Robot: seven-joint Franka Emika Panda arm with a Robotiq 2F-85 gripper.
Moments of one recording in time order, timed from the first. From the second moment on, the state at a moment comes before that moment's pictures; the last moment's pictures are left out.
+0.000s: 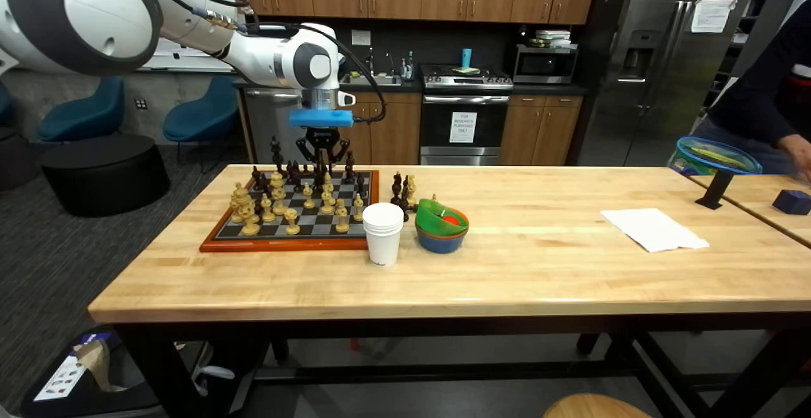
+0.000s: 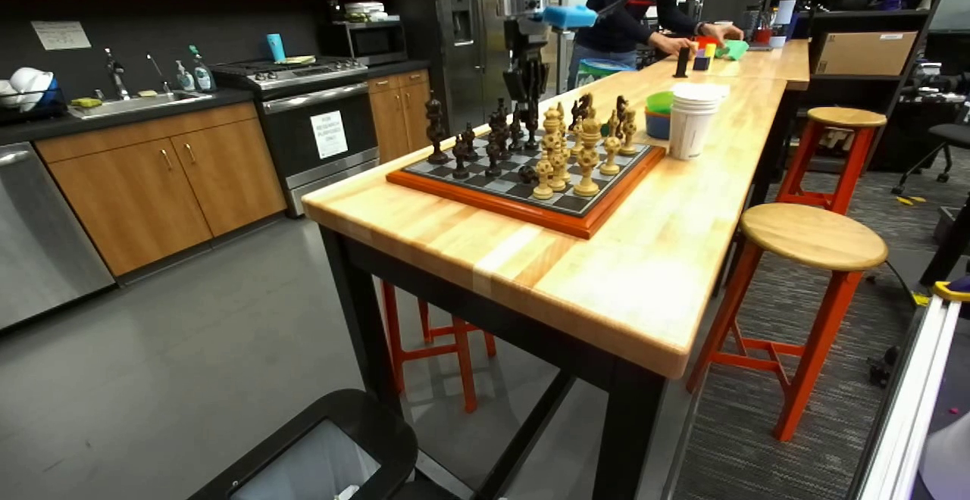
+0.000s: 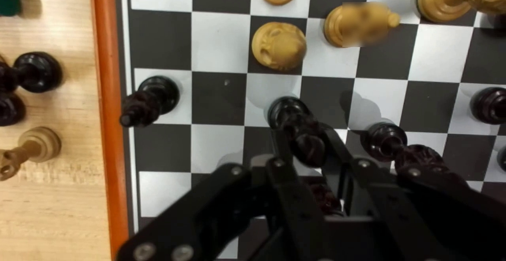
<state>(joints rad) -0.17 0.55 -0.01 -1.44 -0.01 1.94 -0.46</state>
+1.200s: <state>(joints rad) -0.16 0.55 -0.02 -1.44 -0.02 1.99 -0.42</state>
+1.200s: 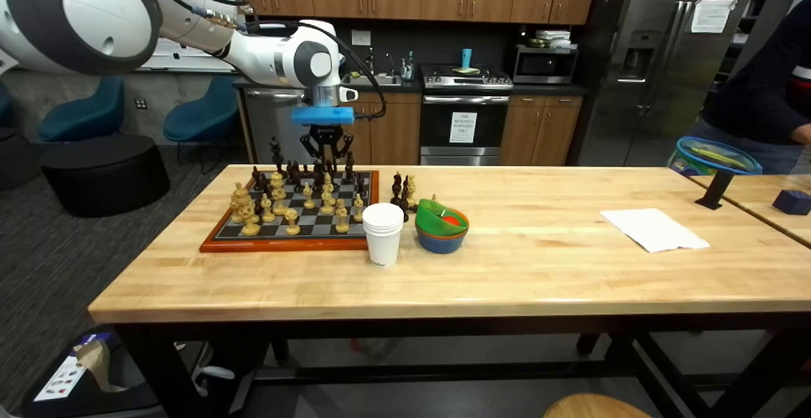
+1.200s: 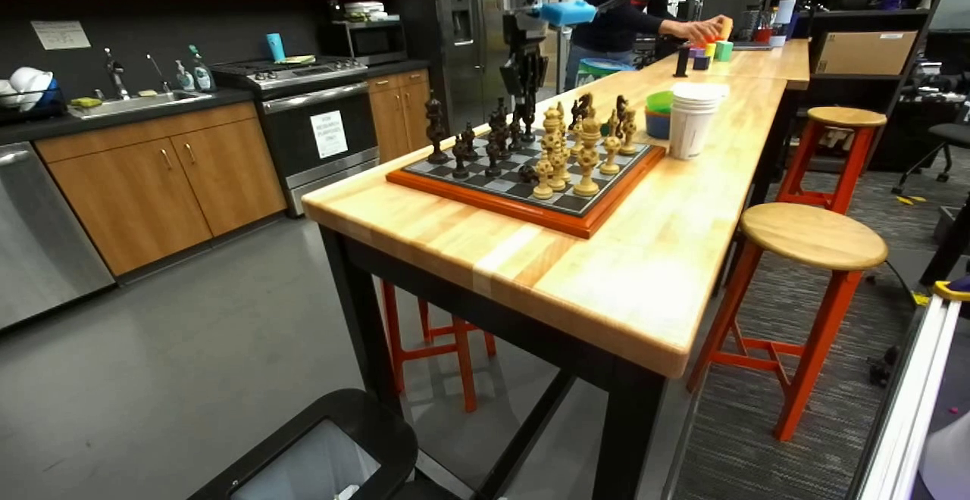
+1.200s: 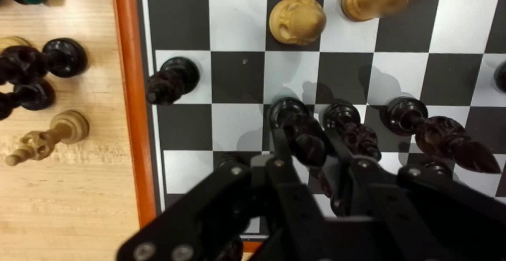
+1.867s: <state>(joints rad) -0.17 0.55 -0.05 -1.44 -0.05 2.07 -0.37</state>
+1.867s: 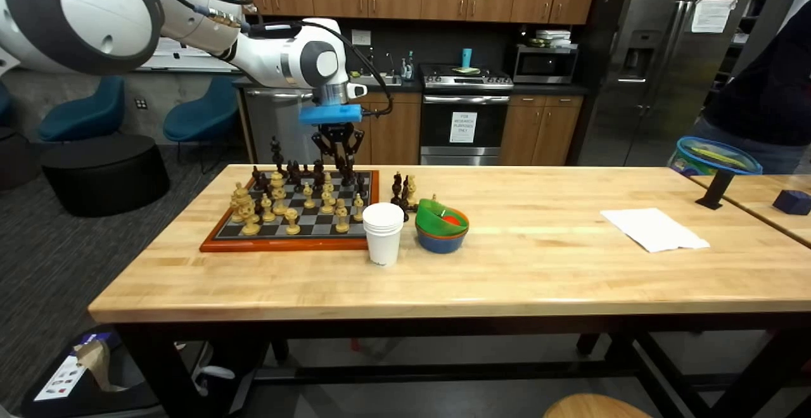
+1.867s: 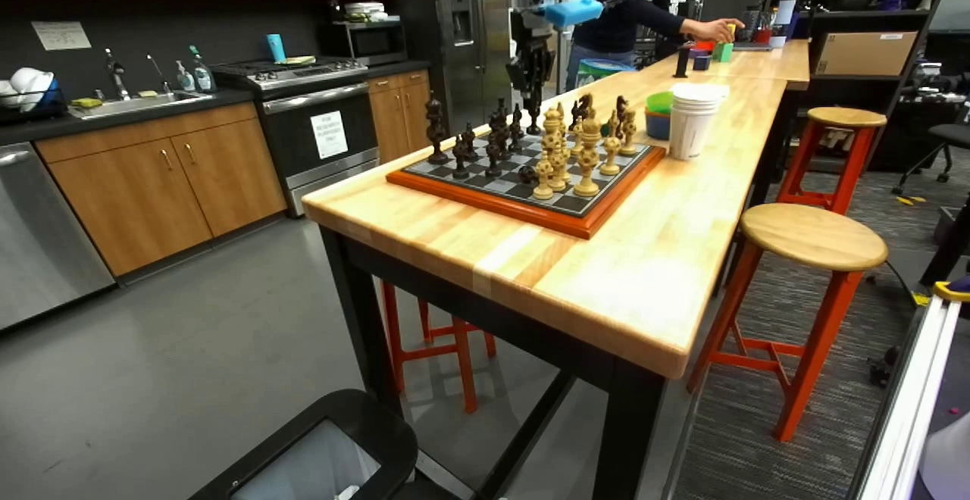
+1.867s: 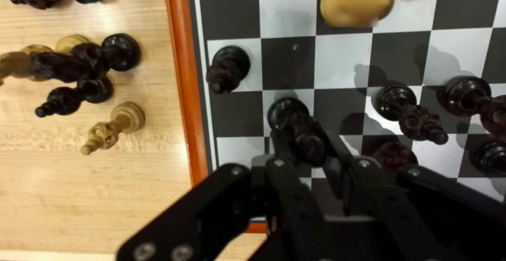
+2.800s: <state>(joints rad) -0.17 0.56 -0.06 -1.44 -0.05 2.10 -0.32</state>
